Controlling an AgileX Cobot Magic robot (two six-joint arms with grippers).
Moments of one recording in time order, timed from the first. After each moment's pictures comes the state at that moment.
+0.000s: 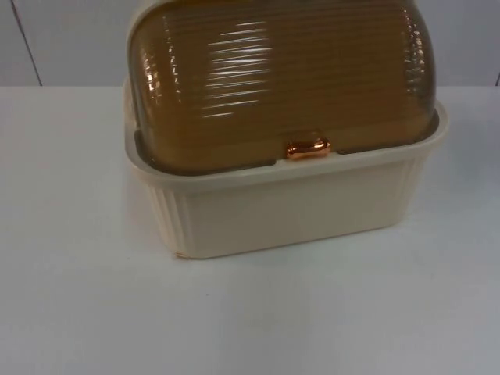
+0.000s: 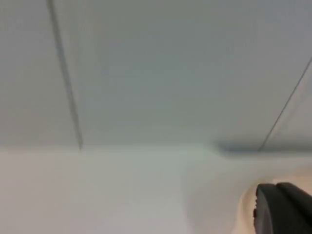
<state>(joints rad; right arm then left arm) -0.10 1.26 -1.39 0.14 0.61 -0.14 0.14 1.35 -1.29 -0.48 0.62 0.42</state>
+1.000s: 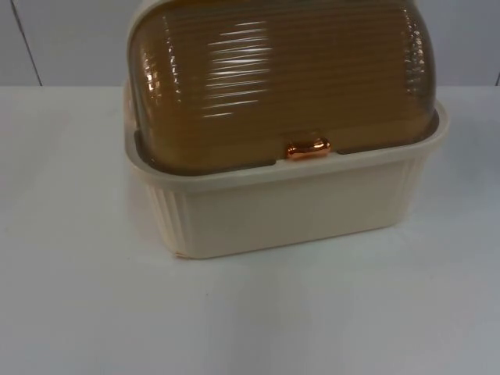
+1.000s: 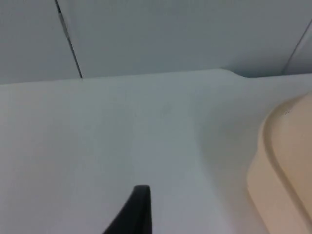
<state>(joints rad) -0.10 1.26 -1.39 0.14 0.61 -0.14 0.06 1.39 -1.19 -0.33 0.57 0.34</state>
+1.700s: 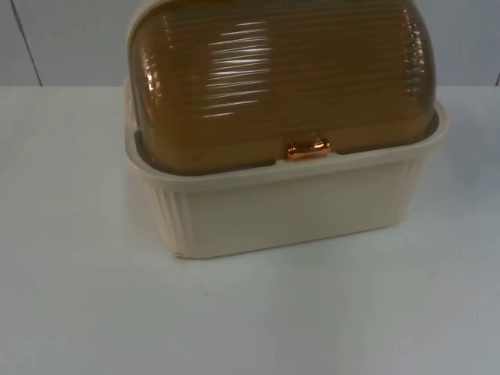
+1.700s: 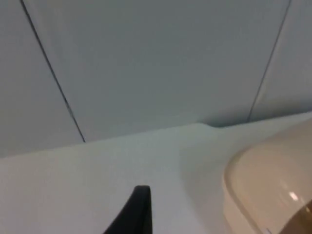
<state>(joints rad) -0.10 1.25 -1.39 0.14 0.88 -0.13 0.06 1.30 -1.53 -0.30 0.92 0.34</state>
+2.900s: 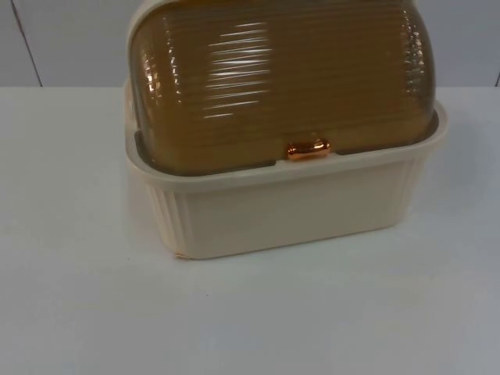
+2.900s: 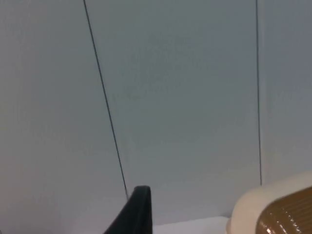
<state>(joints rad) -0.05 0.14 -0.98 -0.07 1.08 0.04 0.06 0.24 -1.14 -0.19 0.96 0.20</state>
